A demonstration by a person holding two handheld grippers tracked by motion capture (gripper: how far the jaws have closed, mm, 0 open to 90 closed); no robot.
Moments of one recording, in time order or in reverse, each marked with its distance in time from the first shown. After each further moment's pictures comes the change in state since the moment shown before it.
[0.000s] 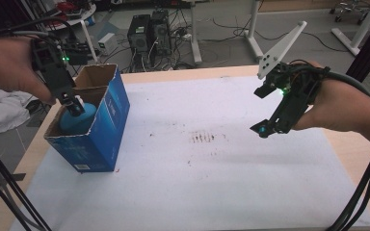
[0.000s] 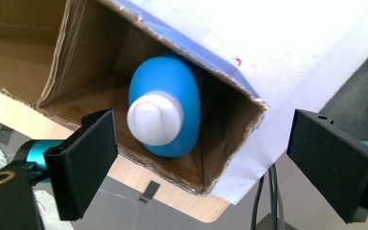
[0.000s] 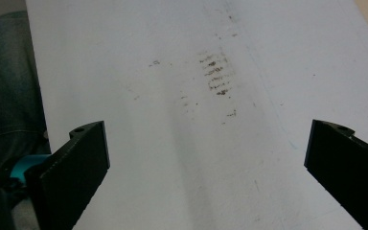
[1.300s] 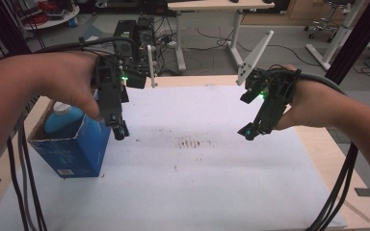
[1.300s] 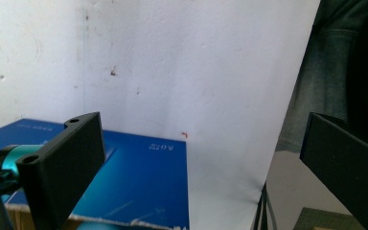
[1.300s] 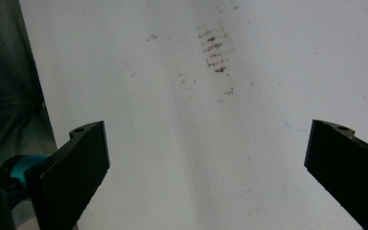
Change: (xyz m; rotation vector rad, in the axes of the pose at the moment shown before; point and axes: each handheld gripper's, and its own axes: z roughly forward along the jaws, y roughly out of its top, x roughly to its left) left arm -0.071 0.084 0.014 -0.069 -0.113 0.368; right arm -0.003 0.022 -0.004 0.162 -0.001 -0.023
